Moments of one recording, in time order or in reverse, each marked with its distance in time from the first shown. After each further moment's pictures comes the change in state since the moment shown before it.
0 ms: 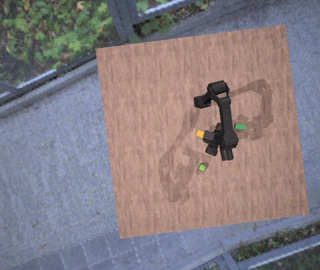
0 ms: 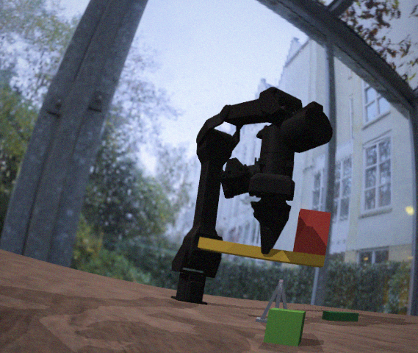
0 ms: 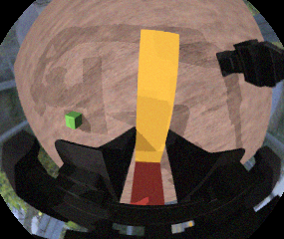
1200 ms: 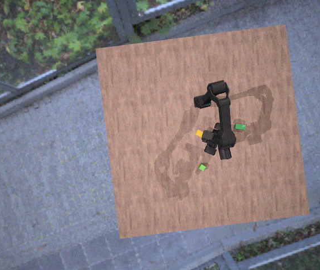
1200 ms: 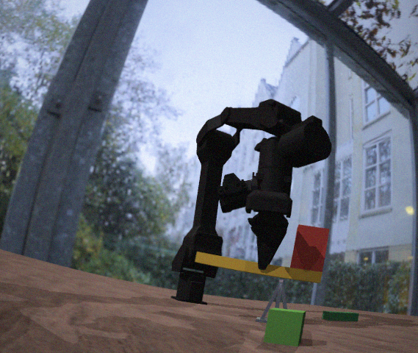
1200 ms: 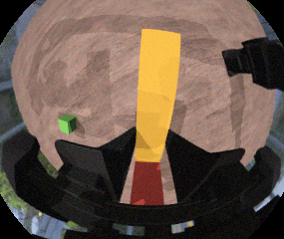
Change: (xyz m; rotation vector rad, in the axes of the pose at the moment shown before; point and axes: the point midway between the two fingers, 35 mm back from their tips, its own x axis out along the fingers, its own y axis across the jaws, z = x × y) arm 0.024 -0.002 0.001 0.001 0.000 0.000
